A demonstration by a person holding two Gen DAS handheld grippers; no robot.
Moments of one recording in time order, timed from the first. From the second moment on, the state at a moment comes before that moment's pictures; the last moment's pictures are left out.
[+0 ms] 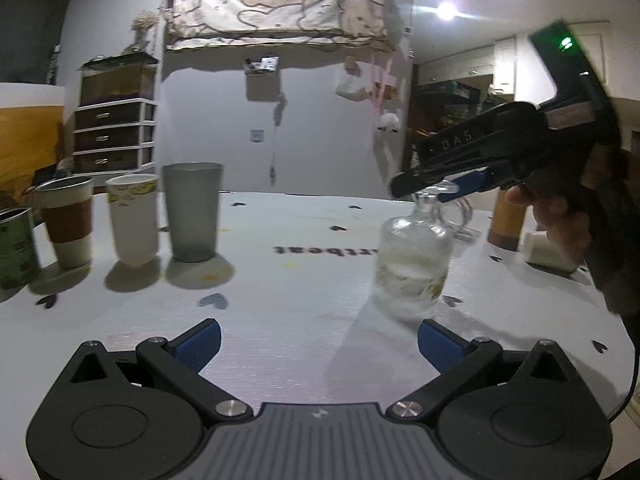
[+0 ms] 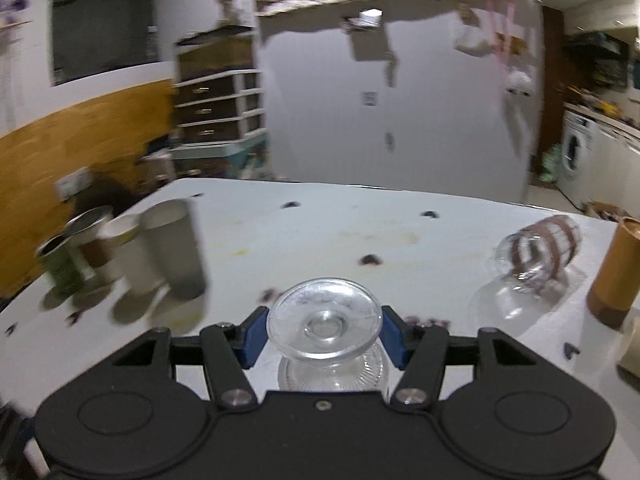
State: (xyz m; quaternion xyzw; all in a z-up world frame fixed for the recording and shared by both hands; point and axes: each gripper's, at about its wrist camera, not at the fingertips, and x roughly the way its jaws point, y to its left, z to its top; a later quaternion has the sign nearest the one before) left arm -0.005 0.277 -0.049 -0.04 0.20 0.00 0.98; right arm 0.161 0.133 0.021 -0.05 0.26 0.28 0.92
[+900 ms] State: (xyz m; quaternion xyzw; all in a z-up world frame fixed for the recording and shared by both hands) left arm 0.010 0.279 -0.054 -0.09 0.25 -0.02 0.97; right arm 0.009 0.068 -0.061 -0.07 0.29 0.29 0.91
